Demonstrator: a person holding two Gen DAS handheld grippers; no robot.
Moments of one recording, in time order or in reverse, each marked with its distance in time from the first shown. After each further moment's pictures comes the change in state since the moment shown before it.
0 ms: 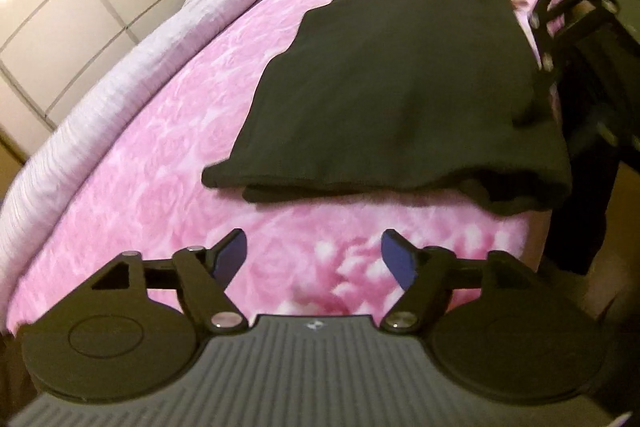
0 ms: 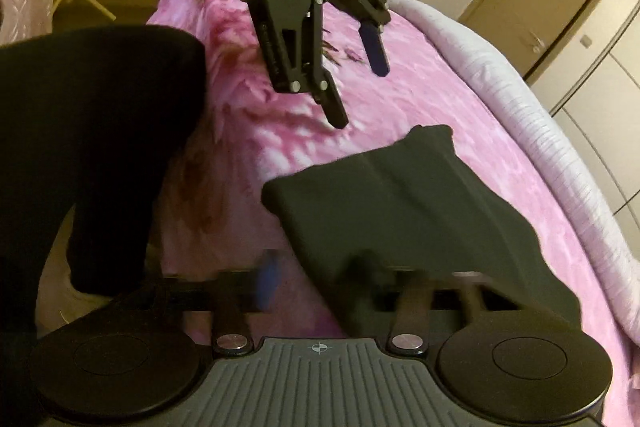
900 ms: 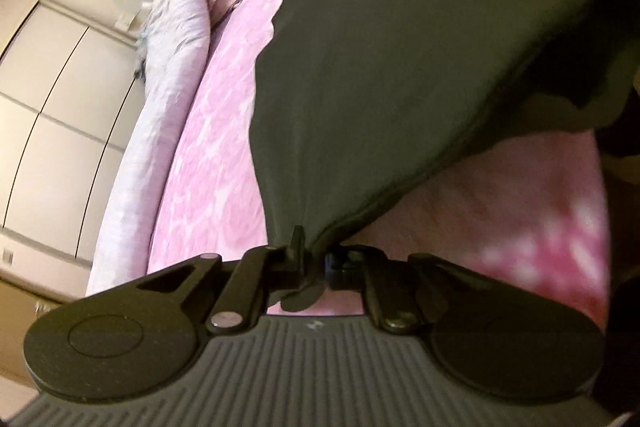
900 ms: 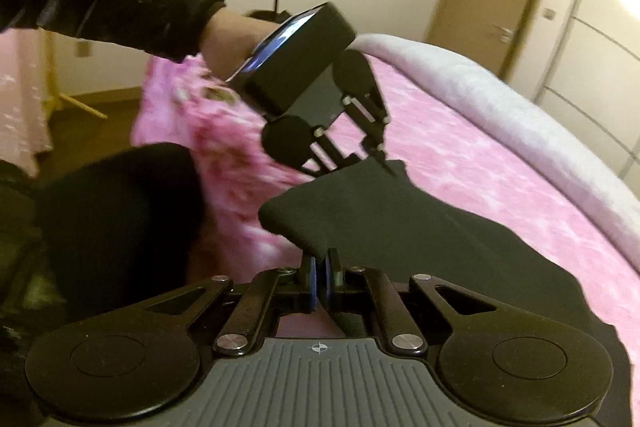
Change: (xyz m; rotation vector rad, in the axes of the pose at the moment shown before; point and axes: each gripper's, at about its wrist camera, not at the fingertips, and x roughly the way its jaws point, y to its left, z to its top) left arm 0.027 -0.010 0.014 0.437 -0.022 0.083; right arm -0.055 -0.019 0.024 0.202 -0.158 0.090
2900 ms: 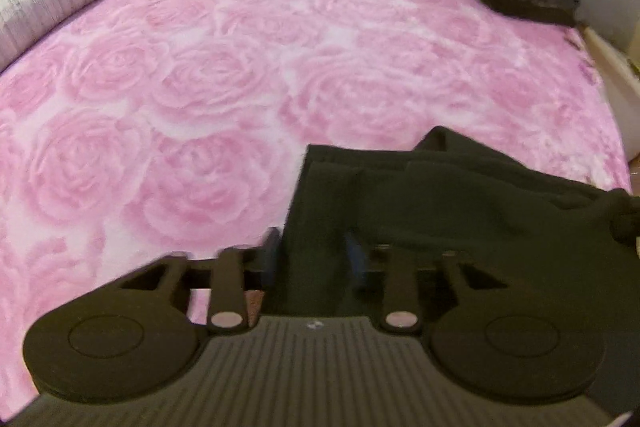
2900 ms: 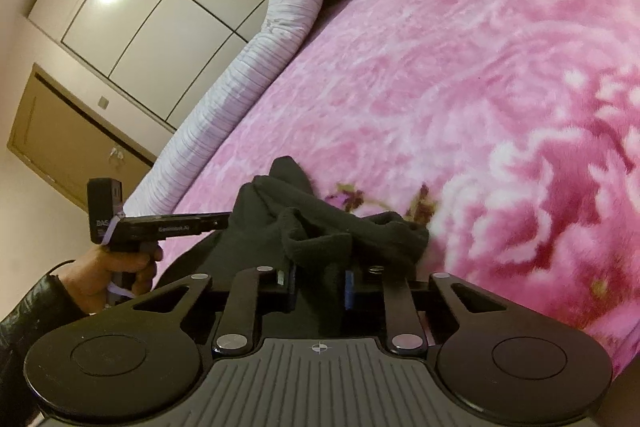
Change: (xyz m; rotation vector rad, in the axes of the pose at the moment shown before) left arm 0.318 0.167 0.210 -0.694 0.006 -0.588; right arm -0.115 -0.243 -0.248 1.512 -0.319 -0.497
